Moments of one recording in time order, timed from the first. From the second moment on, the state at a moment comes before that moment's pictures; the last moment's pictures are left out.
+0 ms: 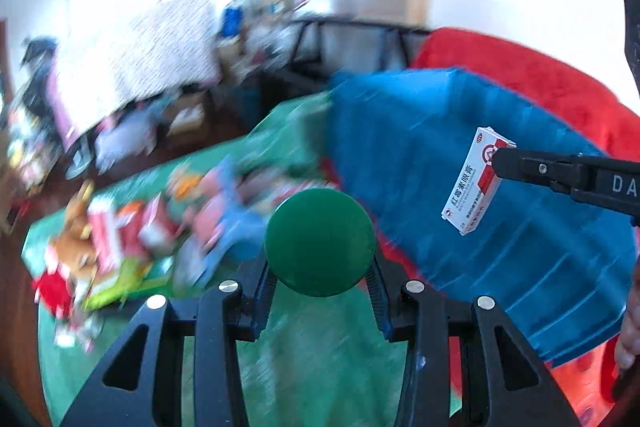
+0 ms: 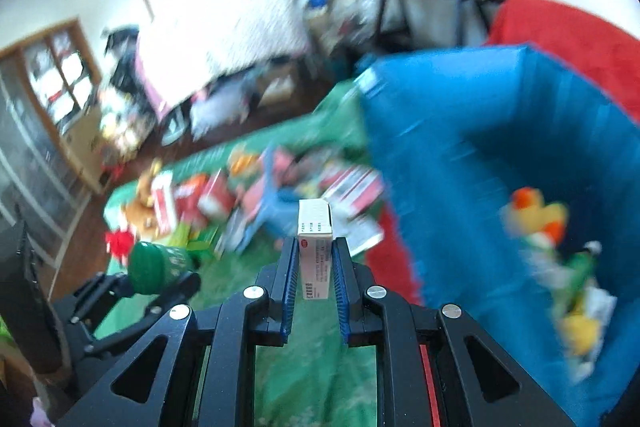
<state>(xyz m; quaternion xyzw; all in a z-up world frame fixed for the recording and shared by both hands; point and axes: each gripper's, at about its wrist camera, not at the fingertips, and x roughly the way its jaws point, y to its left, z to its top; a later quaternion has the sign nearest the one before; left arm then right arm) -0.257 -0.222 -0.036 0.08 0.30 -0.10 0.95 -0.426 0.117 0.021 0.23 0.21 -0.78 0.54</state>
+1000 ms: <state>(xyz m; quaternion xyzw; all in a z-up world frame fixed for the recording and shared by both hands) -0.277 -0.501 -0.042 0.19 0.33 -0.27 0.88 -0.601 0.291 0.055 0.27 0.21 -0.86 0.38</state>
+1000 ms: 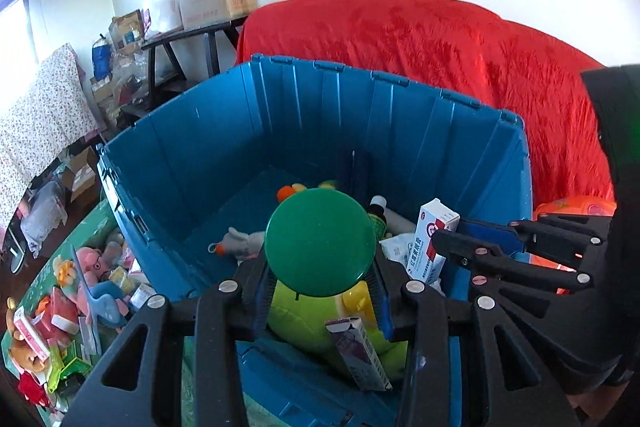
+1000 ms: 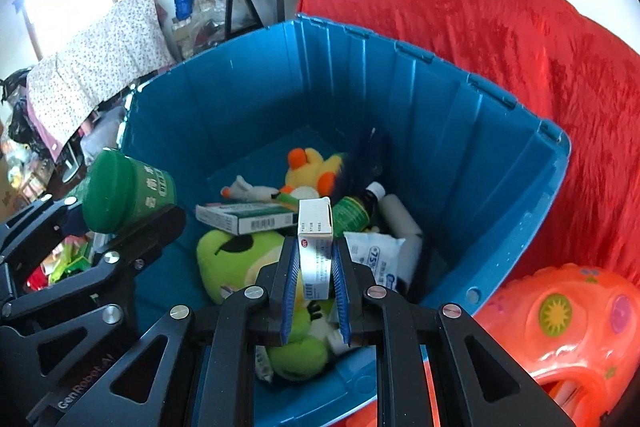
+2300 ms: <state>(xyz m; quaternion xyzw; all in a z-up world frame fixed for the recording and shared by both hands) -0.335 -0.302 0.020 0.06 0.27 -0.15 0.95 -0.493 0.276 0.059 0.20 0.23 -0.85 0.43</state>
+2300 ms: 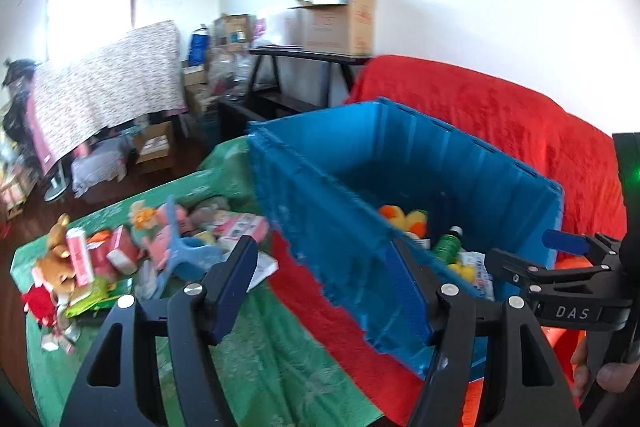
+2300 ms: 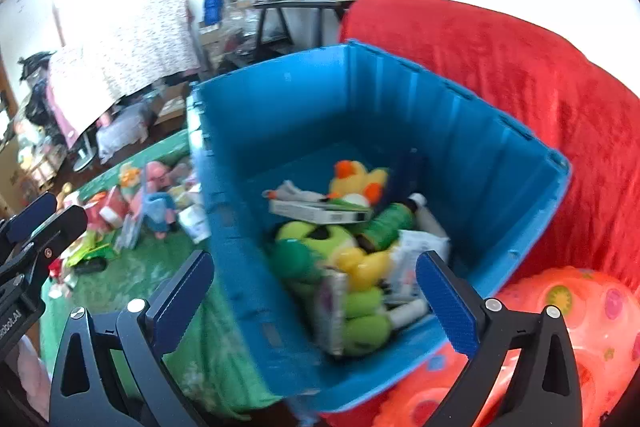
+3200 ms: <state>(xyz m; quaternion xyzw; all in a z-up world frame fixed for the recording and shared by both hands) -0.279 -0.121 -0.060 0.02 0.36 -0.01 0.93 -0.397 0.132 -0.029 0.20 0.31 -0.79 0.49</state>
